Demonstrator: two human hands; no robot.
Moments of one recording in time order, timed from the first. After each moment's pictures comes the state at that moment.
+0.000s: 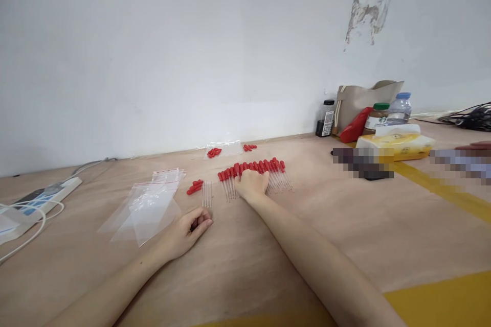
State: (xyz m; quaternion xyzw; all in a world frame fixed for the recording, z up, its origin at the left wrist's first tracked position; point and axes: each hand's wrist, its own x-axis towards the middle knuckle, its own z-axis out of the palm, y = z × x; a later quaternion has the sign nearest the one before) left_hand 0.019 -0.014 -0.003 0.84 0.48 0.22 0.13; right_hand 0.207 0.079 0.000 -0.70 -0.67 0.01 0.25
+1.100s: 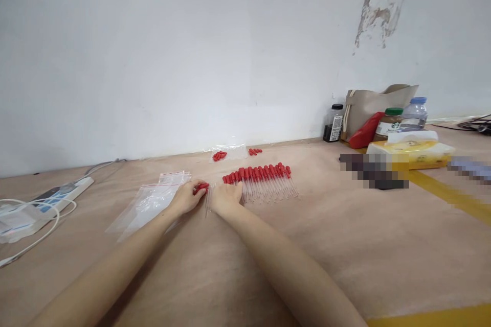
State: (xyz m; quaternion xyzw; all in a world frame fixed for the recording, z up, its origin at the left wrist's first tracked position) left_hand -0.009 0.080 0.001 0.75 0.62 0.24 0.01; right_hand 0.135 0.060 0.019 -0.63 -0.77 0.07 0.14
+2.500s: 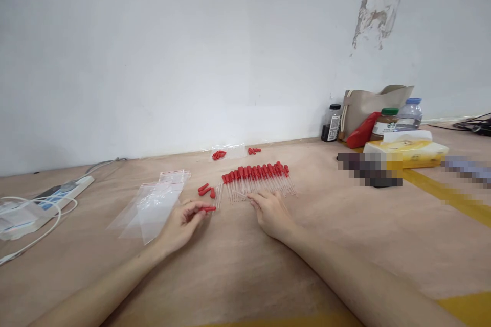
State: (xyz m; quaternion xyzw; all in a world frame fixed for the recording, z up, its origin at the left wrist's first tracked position) left_hand 0.014 -0.005 -0.002 0.74 0.52 0.38 0.20; right_hand 0.259 0.010 -0.021 -0.46 -0.82 0.03 0.34
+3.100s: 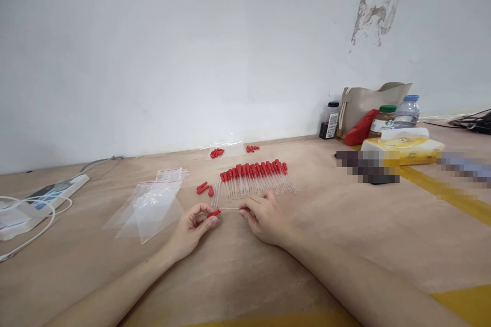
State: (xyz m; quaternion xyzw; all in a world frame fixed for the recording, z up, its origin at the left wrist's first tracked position) left_hand 0.035 -0.017 -0.019 0.70 0.47 0.40 0.36; right_hand 0.255 -0.005 -0.016 -0.39 -0.85 0.05 0.35
